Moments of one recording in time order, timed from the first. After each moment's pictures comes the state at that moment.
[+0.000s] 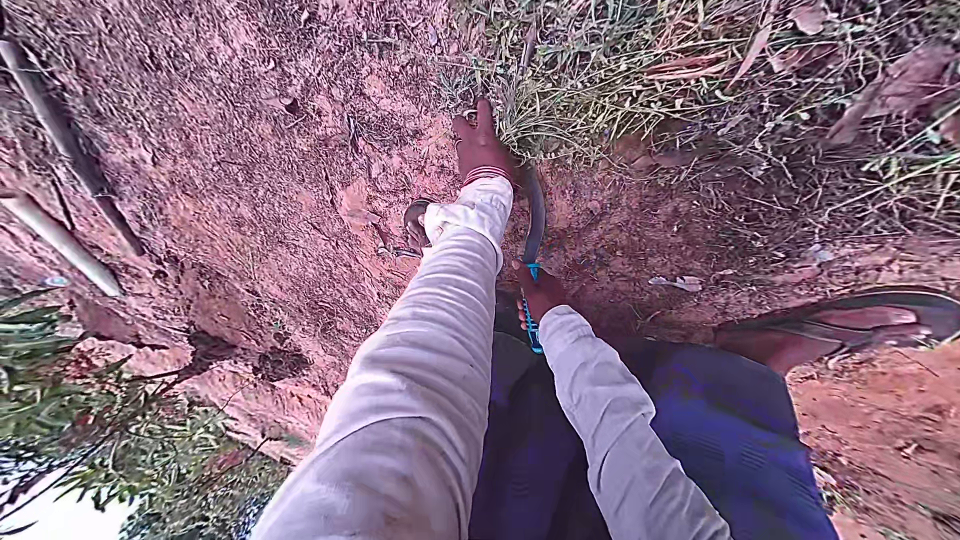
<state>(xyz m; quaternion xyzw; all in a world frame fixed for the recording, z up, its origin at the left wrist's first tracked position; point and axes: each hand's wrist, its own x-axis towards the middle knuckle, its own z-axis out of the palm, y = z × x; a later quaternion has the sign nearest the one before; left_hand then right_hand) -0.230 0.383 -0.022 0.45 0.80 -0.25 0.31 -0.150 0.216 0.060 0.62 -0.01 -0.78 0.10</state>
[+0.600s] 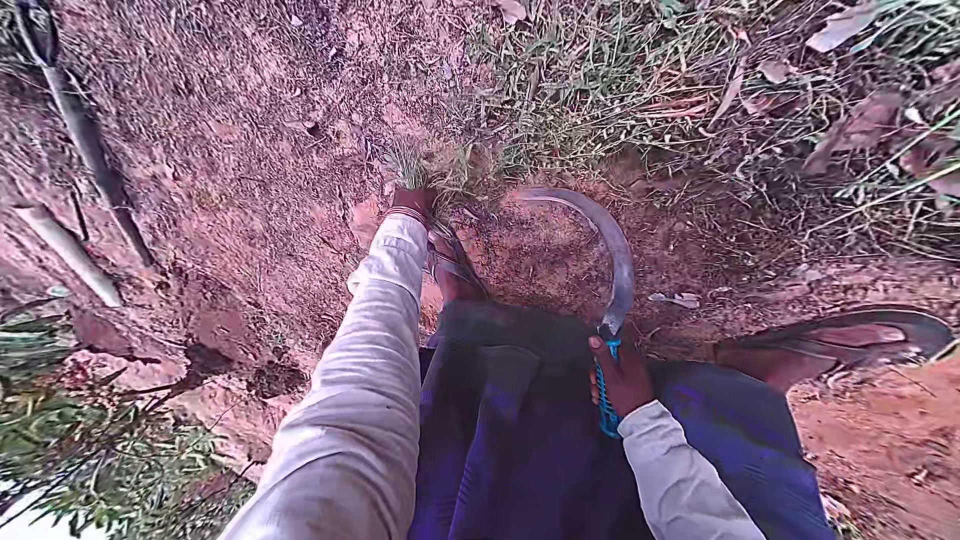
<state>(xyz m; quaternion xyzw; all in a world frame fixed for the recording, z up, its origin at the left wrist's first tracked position) -0.336 0.381 0.046 0.39 0.73 -0.41 0.37 -0.070 0.133 0.115 0.71 0.01 -0.71 -0.02</state>
